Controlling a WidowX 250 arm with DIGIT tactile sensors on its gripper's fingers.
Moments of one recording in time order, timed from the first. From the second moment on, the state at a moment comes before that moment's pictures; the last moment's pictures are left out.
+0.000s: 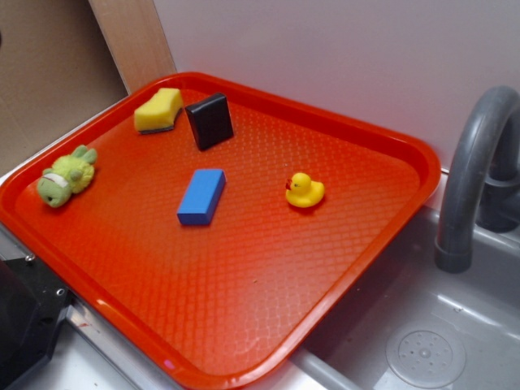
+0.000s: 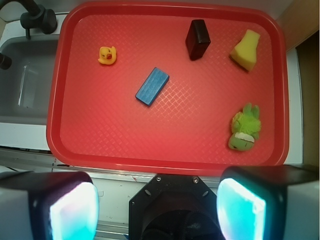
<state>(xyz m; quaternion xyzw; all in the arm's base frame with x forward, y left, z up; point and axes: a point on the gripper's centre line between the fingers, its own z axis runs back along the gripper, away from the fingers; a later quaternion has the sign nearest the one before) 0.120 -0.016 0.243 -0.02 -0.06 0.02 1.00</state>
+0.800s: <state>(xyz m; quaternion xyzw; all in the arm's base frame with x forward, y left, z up) 0.156 -0.002 0.237 -0.03 -0.07 0.10 0.99</state>
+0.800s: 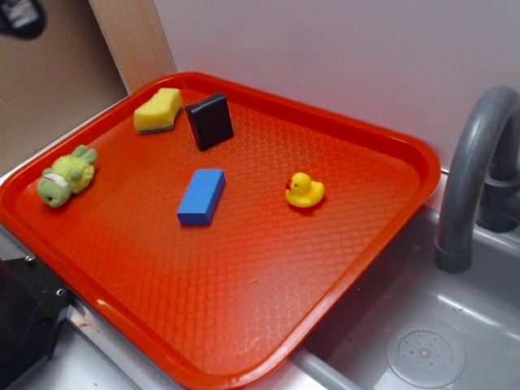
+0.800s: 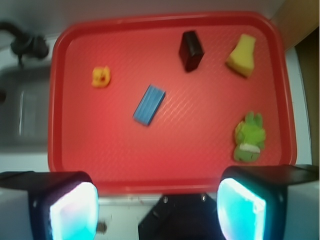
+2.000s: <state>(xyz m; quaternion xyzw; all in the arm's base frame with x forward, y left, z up) 0.257 0.081 0.143 0.02 -0.14 0.27 0.95</state>
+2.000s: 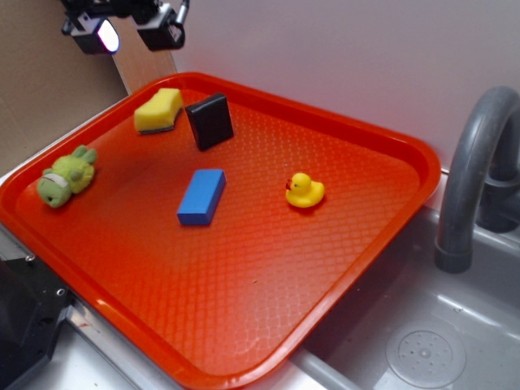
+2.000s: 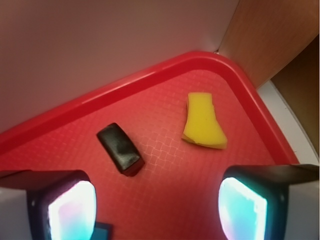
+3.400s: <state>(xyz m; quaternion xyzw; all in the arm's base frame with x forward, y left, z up) 0.285 0.136 0.062 0.09 -0.18 0.31 0.93</state>
